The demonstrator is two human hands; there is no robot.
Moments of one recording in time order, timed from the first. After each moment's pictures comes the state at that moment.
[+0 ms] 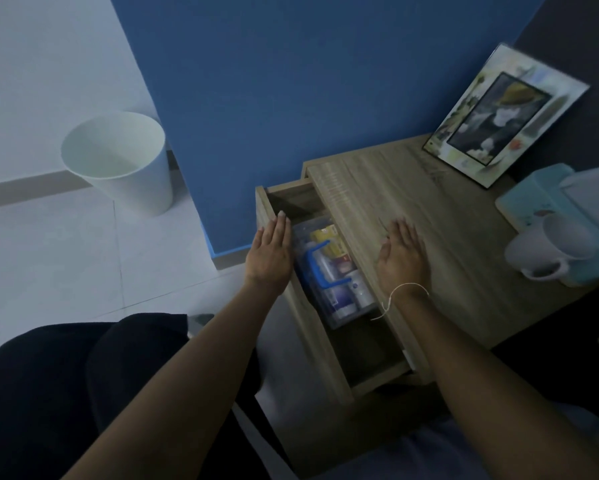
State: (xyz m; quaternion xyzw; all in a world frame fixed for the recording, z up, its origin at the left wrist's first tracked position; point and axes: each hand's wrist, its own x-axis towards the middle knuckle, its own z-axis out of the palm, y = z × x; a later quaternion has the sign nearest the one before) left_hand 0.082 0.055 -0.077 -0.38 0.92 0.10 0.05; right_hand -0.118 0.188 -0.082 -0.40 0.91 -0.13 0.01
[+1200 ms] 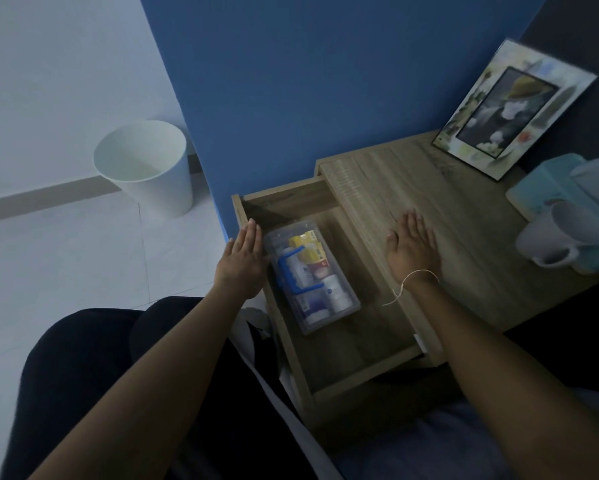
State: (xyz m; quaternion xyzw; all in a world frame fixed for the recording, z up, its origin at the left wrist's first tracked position) left_hand 0.158 0.045 -0.062 -0.42 0.89 0.13 0.11; right_hand -0.122 0.187 -0.082 -0.41 0.91 -0.08 0.04
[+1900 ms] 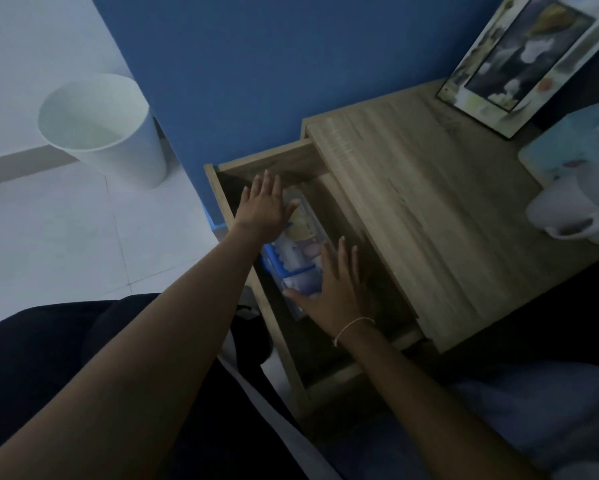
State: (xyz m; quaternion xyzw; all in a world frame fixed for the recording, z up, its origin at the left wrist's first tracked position) left_hand 0.074 0.006 -0.092 -0.38 0.90 0.21 0.05; right_hand 0.025 0.199 -0.132 -0.42 0.88 -0.13 0.19
